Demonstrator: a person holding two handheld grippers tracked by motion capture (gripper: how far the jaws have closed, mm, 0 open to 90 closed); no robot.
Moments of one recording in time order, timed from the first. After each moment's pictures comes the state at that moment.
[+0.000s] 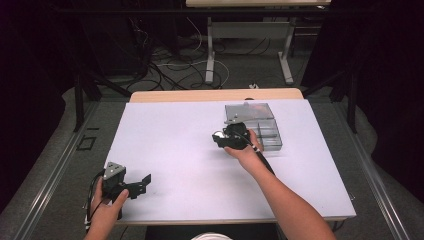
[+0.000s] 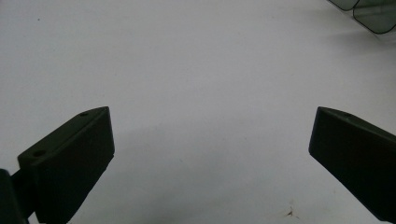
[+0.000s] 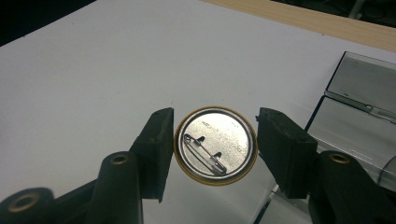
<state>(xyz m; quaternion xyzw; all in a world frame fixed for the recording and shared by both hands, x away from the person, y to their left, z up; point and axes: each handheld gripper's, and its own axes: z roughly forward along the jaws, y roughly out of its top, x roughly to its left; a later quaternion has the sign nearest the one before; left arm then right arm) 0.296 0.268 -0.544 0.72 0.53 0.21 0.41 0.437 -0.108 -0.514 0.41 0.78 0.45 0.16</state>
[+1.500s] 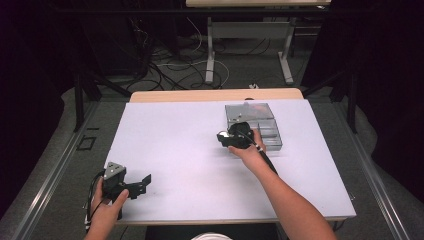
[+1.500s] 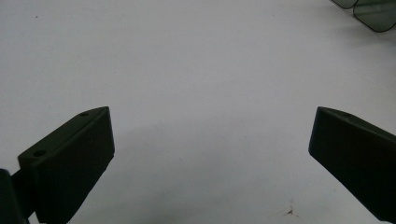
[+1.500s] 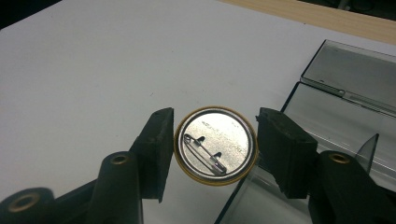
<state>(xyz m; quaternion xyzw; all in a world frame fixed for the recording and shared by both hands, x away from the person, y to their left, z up) 0.296 0.268 -0.544 0.72 0.53 0.20 0.40 0.444 -0.120 -0.520 0.42 0.78 0.44 0.18</state>
